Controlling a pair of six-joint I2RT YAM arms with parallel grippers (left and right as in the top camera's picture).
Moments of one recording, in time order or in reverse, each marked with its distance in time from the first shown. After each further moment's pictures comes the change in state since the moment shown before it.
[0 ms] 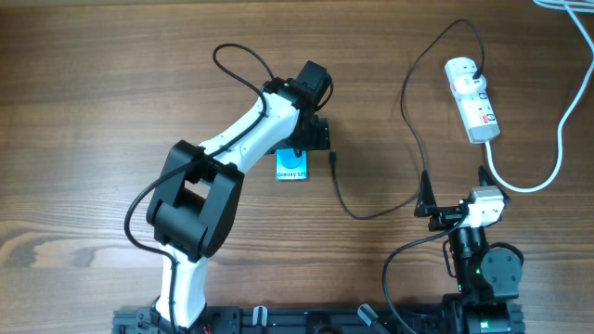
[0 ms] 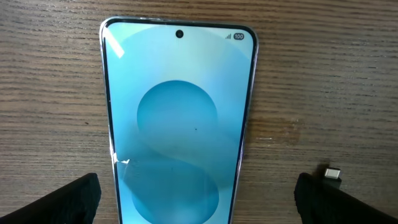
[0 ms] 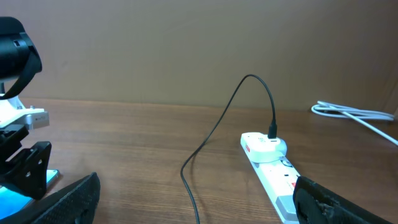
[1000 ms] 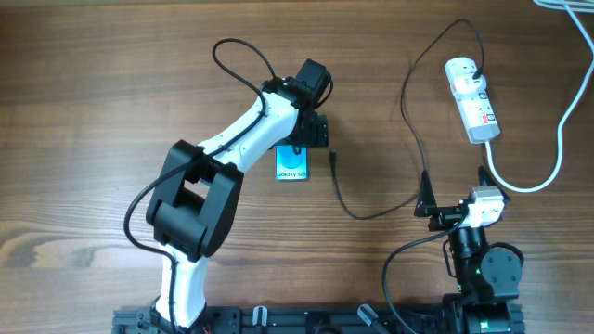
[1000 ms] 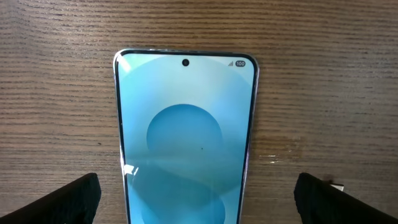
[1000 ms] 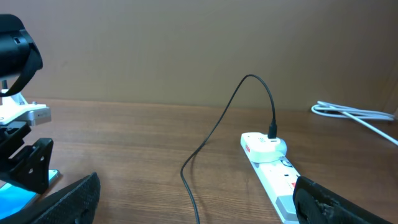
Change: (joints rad) left arm 0.004 0.000 0.000 0.029 -0.042 0.034; right arm 0.000 0.000 0.000 0.000 0.000 0.000
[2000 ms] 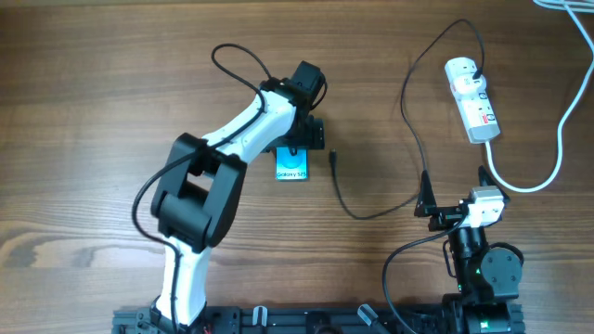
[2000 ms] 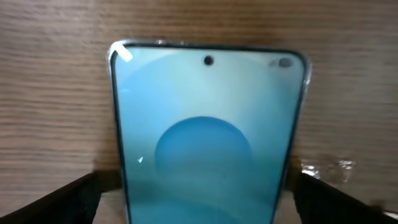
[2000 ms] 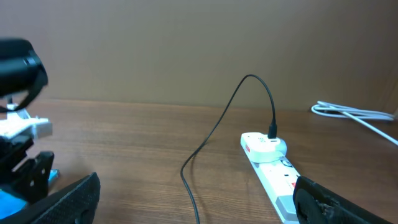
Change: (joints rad) left arm 0.023 0.062 0.003 0.002 0.029 0.017; right arm 0.000 0.000 0.000 0.000 0.000 0.000
